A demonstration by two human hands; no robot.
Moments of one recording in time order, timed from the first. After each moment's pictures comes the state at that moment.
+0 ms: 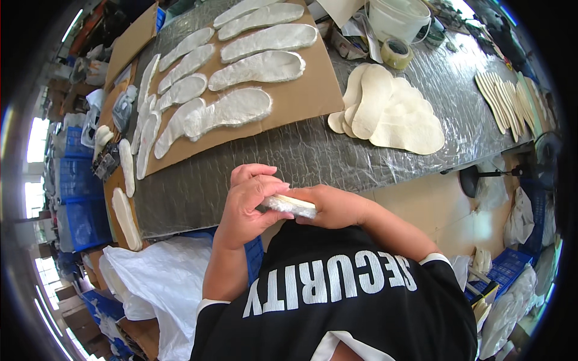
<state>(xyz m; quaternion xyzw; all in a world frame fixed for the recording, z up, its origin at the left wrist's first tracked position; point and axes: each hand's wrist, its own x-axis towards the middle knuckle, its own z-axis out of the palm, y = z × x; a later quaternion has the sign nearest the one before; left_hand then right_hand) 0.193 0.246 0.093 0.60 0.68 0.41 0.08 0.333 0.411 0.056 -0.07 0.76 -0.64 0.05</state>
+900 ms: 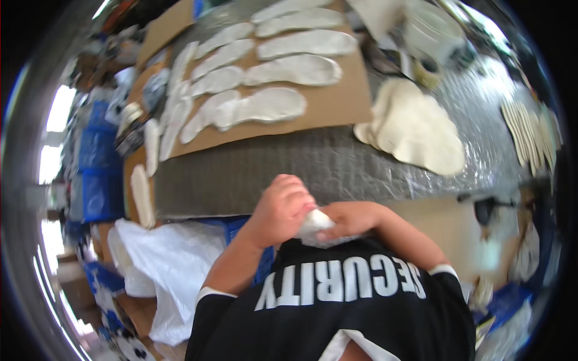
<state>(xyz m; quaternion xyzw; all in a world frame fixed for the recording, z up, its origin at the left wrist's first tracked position) 0.210 0.250 0.102 0.63 0.68 0.38 0.05 0.323 0.419 0.044 -0.17 0.64 -0.69 0.30</state>
